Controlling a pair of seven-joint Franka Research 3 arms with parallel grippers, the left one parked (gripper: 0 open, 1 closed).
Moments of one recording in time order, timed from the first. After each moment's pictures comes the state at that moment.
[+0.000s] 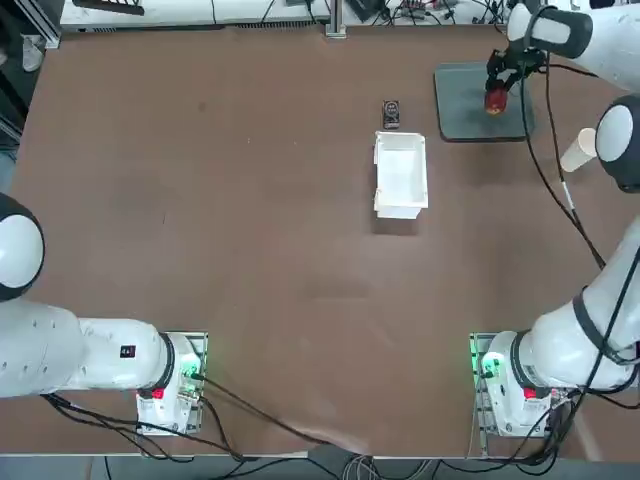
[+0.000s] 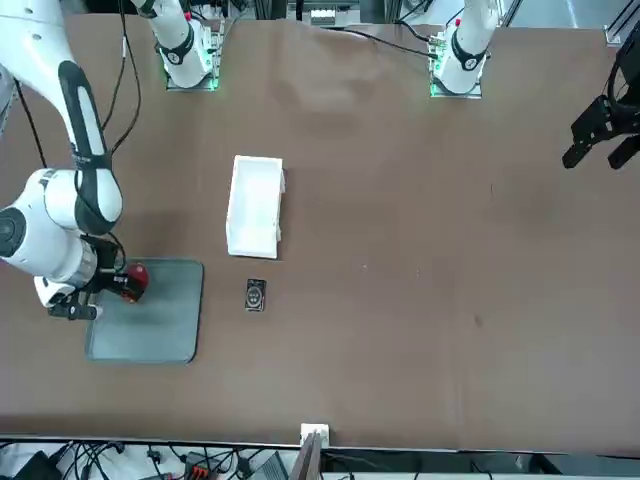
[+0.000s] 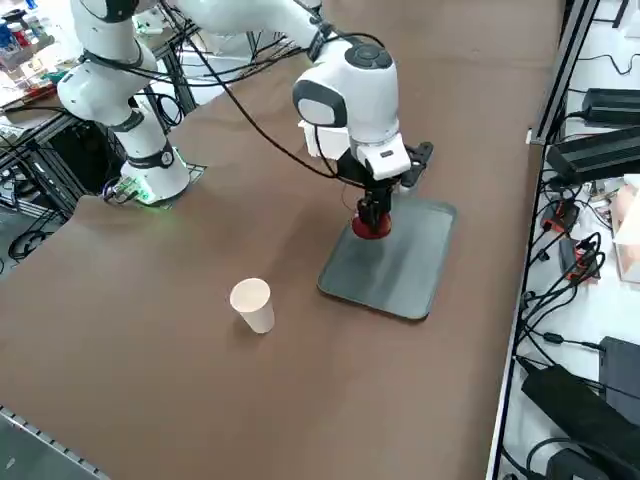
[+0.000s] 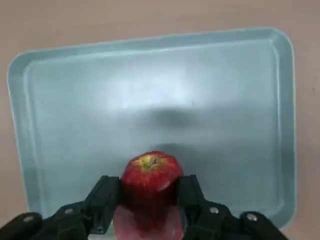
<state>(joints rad) -0.07 0.56 0.00 -1.67 0.04 2.30 -0.01</state>
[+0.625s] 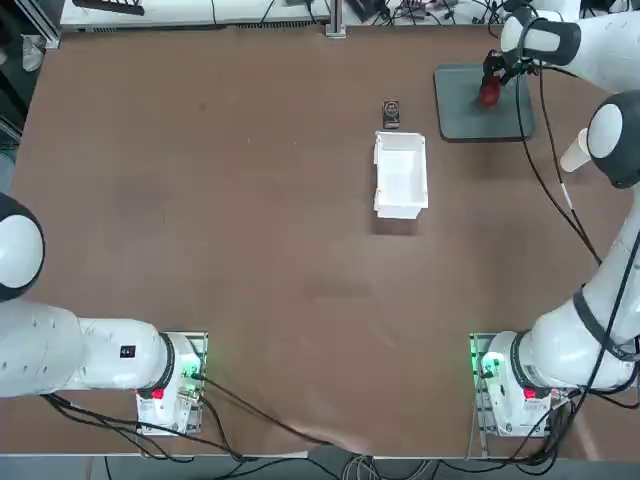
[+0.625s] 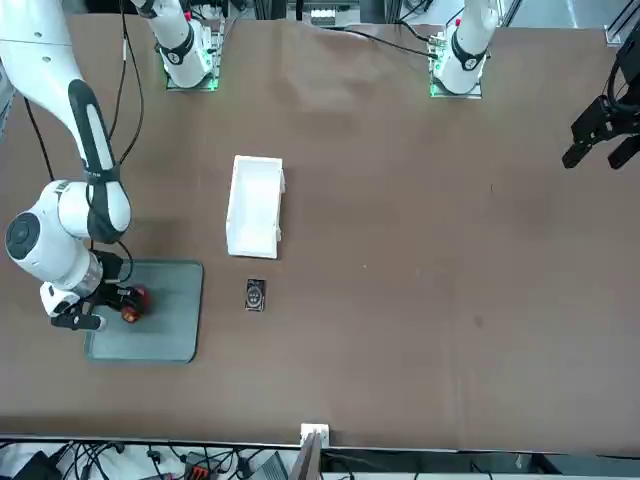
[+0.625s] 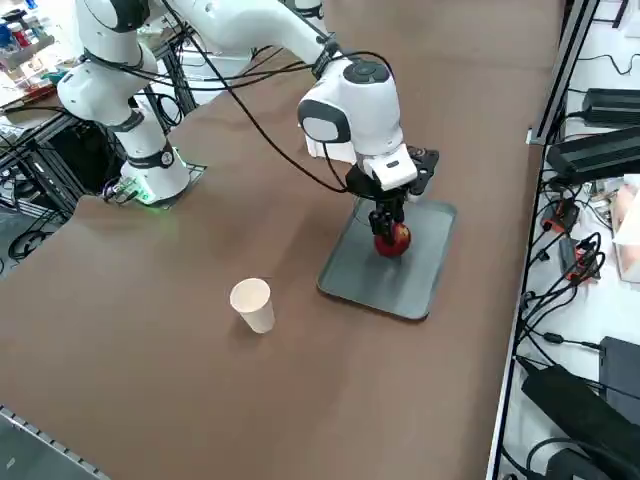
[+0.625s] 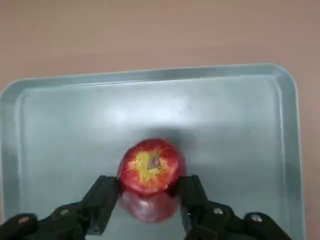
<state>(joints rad) -0.07 0.62 0.00 -1.66 0.04 2.44 -0.04</state>
